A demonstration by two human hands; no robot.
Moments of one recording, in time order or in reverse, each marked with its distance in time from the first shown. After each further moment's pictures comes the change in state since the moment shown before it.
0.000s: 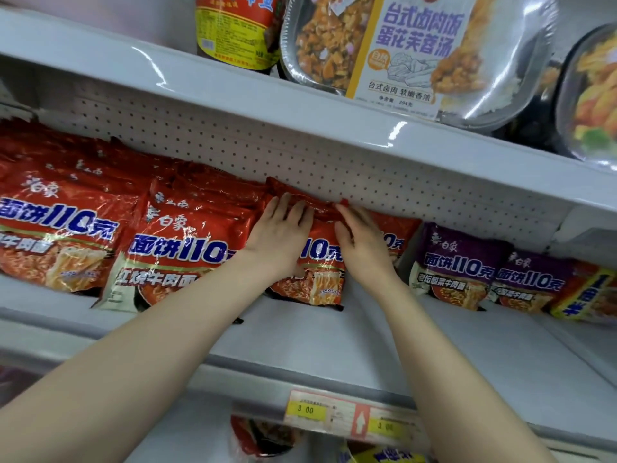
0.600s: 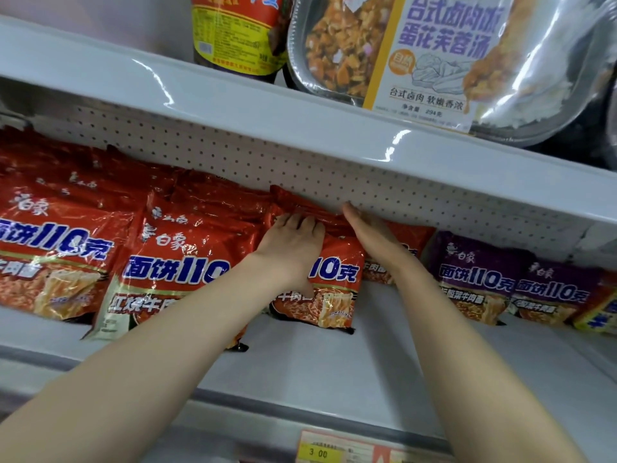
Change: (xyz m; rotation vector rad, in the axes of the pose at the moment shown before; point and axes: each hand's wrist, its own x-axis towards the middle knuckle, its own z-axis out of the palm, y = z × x) left_hand 0.022 -0.006 -0.004 -0.054 -0.119 0.089; right_hand 0.050 0.001 -0.008 0.446 -0.308 0.334
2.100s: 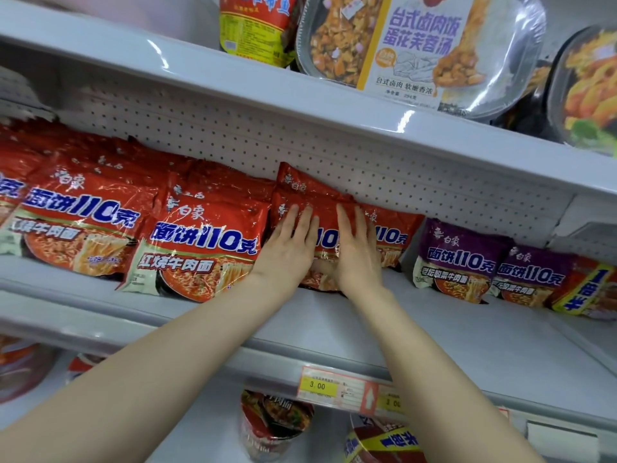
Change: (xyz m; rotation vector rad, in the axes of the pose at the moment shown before) left_hand -0.056 0.031 0.035 0.001 0.210 -0.119; right_hand -0.077 0.017 0.056 -0.747 0.287 -0.149
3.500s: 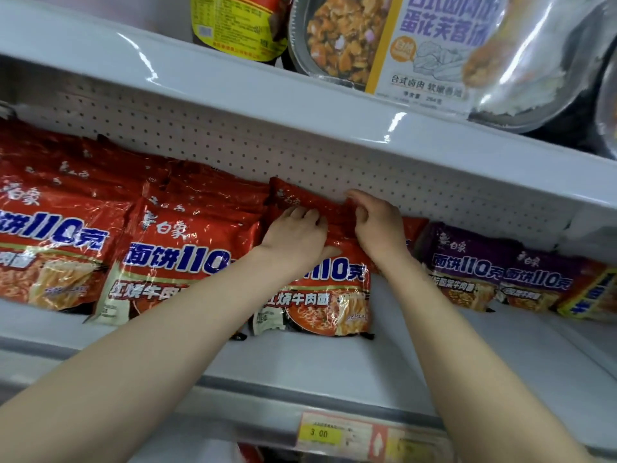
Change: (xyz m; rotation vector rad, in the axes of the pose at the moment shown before) left_hand 0.066 -0.014 -0.021 -0.073 -0.116 0.095; right_hand 0.079 0.022 -0.028 0.268 0.177 -0.019
